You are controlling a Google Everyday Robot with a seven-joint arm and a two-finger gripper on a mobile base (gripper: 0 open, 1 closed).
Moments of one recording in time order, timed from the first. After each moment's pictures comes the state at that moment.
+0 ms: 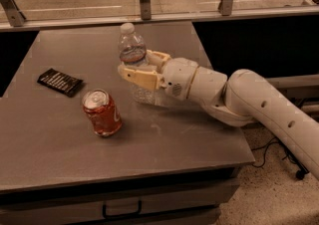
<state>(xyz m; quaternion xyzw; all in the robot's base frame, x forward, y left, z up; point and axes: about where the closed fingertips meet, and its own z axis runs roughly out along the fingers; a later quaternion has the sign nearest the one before) 0.564 0.049 0.919 -0.34 0.58 0.41 0.61</state>
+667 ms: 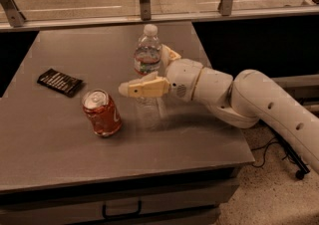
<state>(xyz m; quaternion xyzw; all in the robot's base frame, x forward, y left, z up) 0.557 0.041 0.919 -0.34 0.59 0.41 0.61</state>
